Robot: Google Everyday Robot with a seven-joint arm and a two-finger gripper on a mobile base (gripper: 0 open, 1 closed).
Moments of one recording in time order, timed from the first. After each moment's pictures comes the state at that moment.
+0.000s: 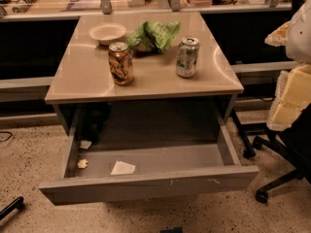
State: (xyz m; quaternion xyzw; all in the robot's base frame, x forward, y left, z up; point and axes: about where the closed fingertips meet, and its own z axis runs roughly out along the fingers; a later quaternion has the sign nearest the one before) arm 0.438 -0.216 0.977 -0.60 0.78 -0.04 0.16
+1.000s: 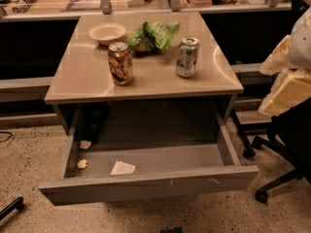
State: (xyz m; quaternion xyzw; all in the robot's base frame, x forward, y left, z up) arm 0.430 -0.214 0.973 -0.60 0.78 -0.03 0.16
